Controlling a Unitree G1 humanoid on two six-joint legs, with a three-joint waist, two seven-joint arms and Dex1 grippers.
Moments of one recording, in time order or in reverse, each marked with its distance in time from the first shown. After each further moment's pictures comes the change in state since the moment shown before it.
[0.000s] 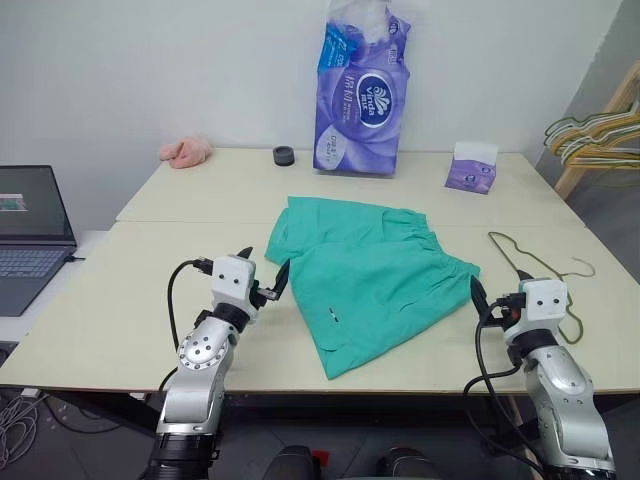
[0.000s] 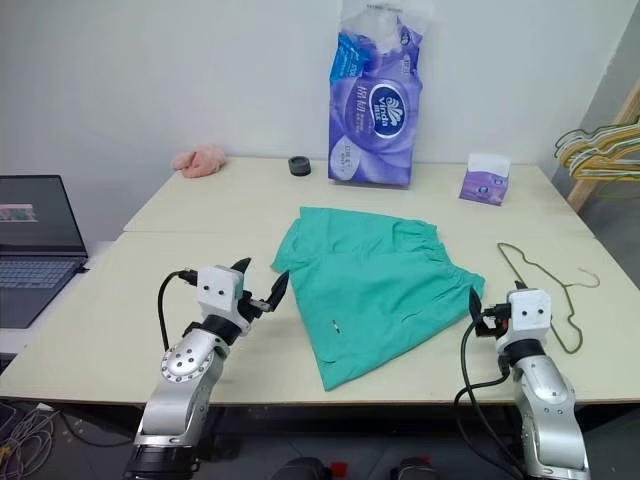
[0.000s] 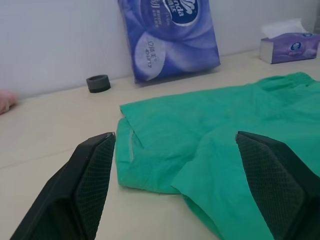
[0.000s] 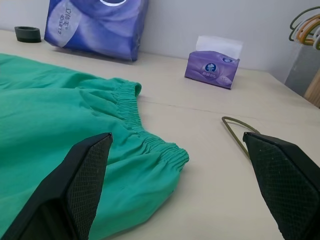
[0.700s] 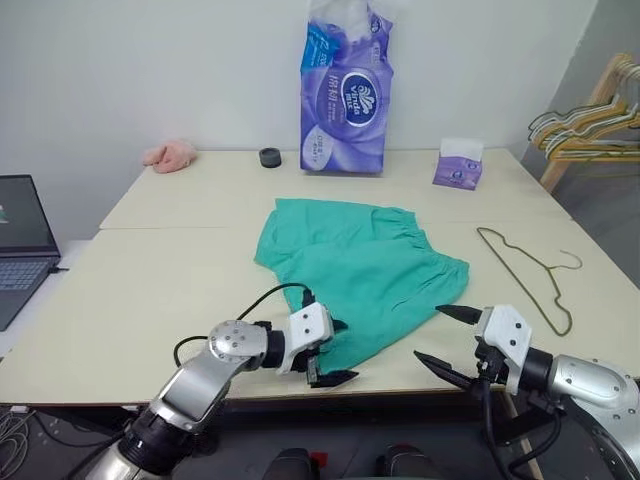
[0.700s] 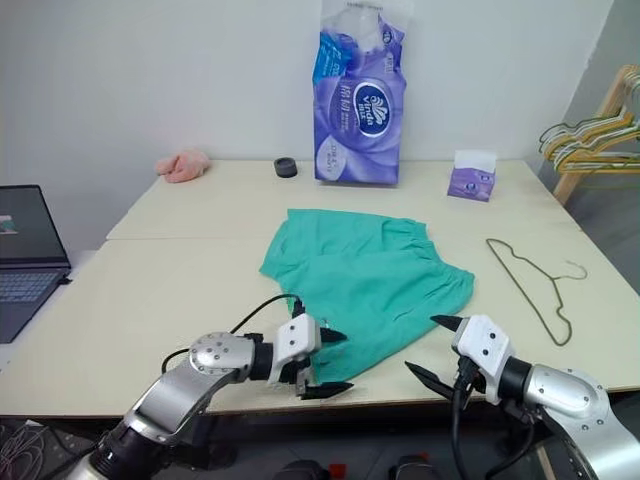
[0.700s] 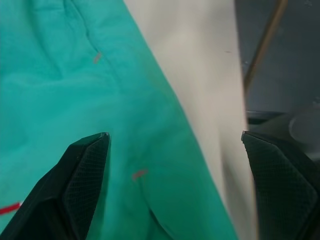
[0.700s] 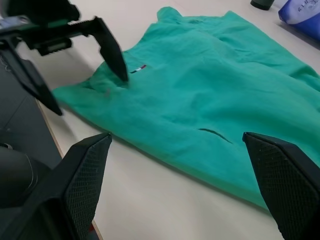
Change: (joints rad) left arm -0.127 0.290 -0.431 -0.126 -0.047 0.312 -0.593; right arm 0.173 -0.449 0.153 -0.474 0.205 0.278 0.513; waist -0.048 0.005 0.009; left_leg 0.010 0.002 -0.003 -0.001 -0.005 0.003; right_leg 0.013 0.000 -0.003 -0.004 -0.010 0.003
